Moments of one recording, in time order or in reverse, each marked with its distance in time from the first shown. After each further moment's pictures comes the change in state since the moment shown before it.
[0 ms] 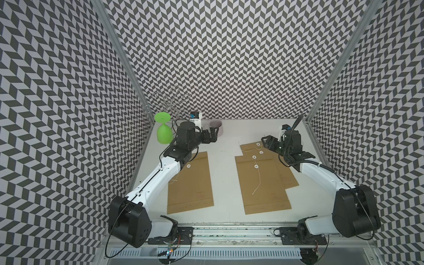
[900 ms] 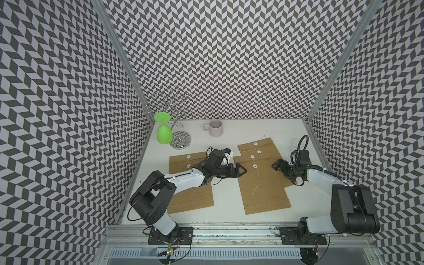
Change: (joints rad) left arm -0.309 0.272 -0.305 0.275 0.384 -0.405; right arm -0.225 -0.005 -0.266 -0.210 -0.138 -0.074
